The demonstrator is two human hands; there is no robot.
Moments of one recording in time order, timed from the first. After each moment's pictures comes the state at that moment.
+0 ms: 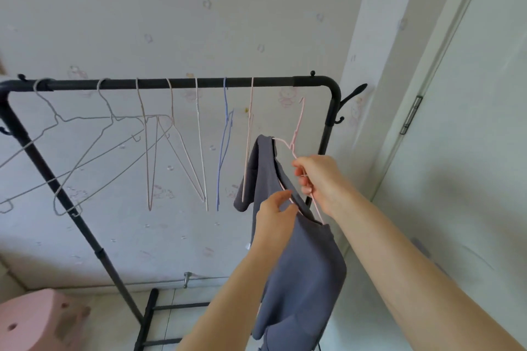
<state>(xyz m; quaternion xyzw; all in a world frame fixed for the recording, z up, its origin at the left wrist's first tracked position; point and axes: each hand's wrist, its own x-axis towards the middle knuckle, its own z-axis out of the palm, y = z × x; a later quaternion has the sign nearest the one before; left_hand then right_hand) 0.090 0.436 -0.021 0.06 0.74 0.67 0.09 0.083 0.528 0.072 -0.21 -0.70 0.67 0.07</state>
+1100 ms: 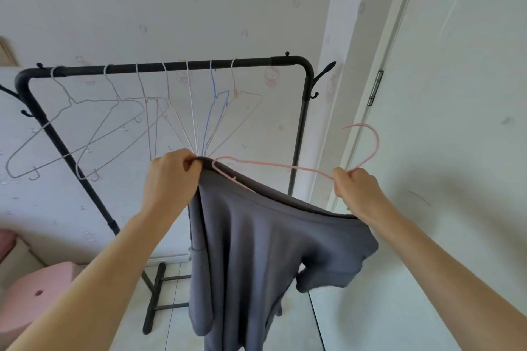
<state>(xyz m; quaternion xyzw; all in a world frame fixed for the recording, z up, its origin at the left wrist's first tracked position) 0.167 0.296 0.048 0.06 0.91 0.35 -0.21 0.261 0.584 0.061 -0.20 -0.90 0.39 0.09</state>
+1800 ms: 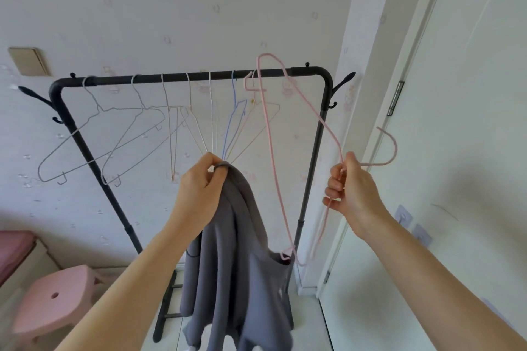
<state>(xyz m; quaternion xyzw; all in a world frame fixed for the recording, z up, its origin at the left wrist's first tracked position) 0.183 0.293 0.049 0.13 0.82 0.54 -0.14 0.234 0.533 0.063 -0.18 -0.64 0.74 0.13</state>
